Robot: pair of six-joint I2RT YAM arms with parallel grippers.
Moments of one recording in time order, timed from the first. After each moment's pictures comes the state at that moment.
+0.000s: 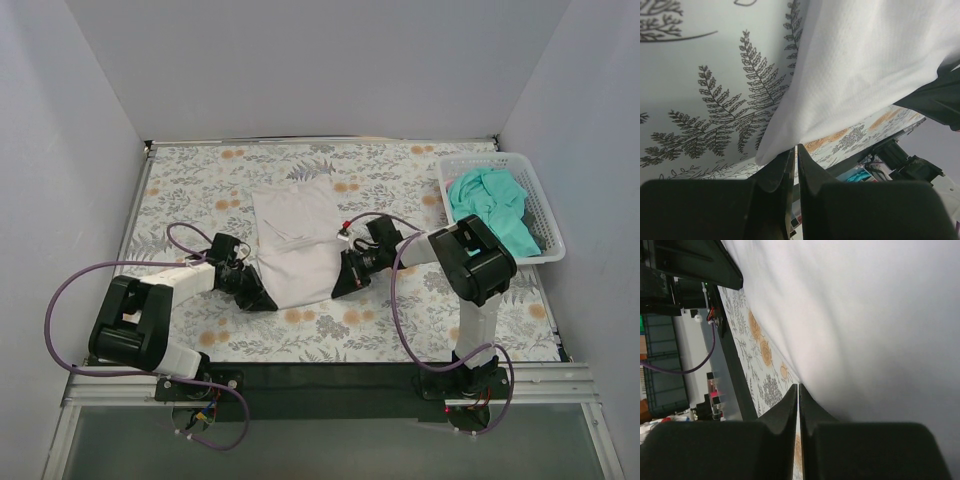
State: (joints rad) left arm -0.26 1.45 0.58 -0.39 0.52 -0.79; right arm 0.55 1.96 0.90 0.05 -1.01 0.33
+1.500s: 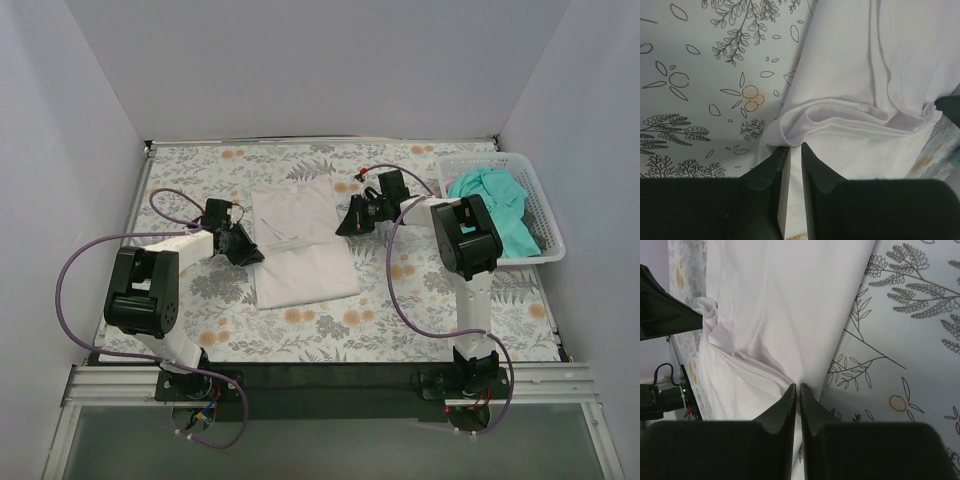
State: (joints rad) left arm -0.16 1.65 0.85 -0.25 0.26 -0.77; right arm 0.36 2.19 1.36 -0.01 -0.82 0.37
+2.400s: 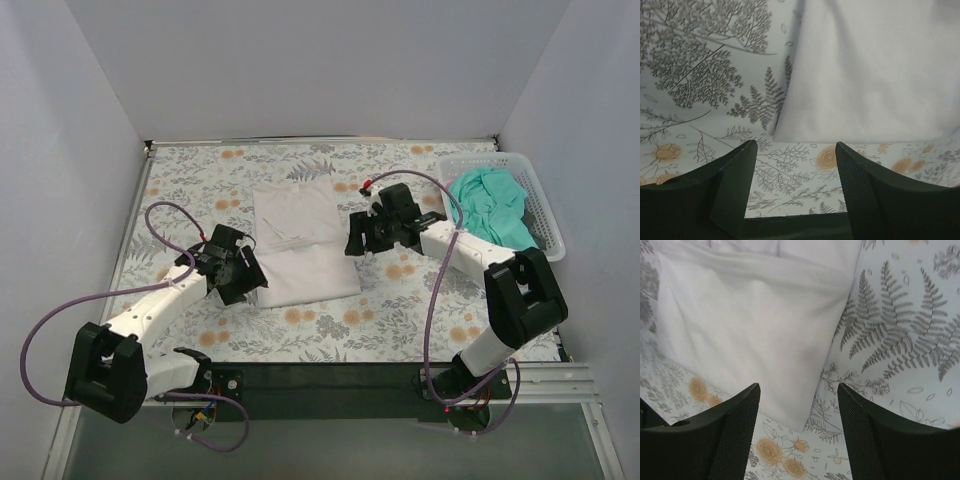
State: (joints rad) left arm -0.37 1.18 0.71 -0.63 0.01 -0.84; right arm 0.50 1.60 1.03 -0.26 -0.35 0.28
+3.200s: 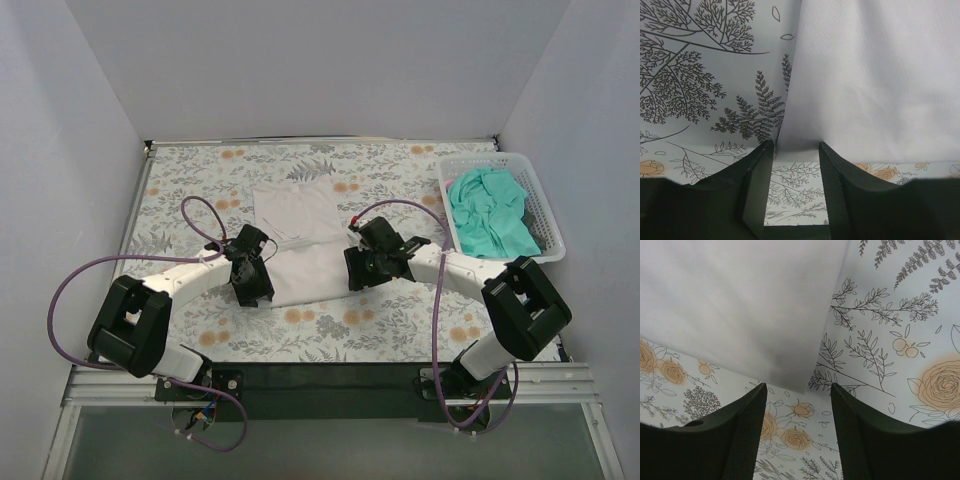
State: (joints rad) left arm -0.48 1.44 0.75 -0.63 -0.03 -0.84; right arm 0.72 1.53 0.86 -0.35 -0.10 0.35
